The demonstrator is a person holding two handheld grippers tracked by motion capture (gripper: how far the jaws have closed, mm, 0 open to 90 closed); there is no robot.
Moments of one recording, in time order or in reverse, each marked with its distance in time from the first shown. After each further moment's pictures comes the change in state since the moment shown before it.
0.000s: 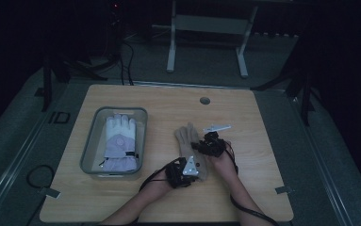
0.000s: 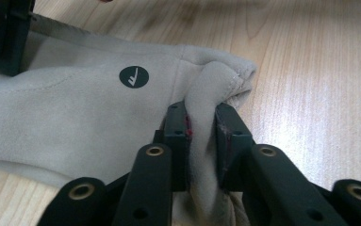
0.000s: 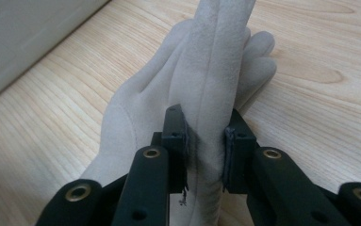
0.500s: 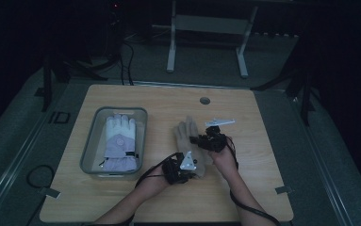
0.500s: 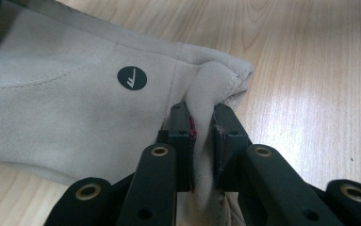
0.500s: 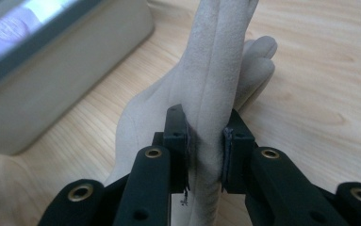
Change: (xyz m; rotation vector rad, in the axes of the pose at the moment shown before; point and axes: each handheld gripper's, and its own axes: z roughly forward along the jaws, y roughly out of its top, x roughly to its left) left arm 0.007 0.012 -0.028 0.019 -0.001 0.011; right arm 0.011 0.023 -0.021 -0.067 0.055 0.007
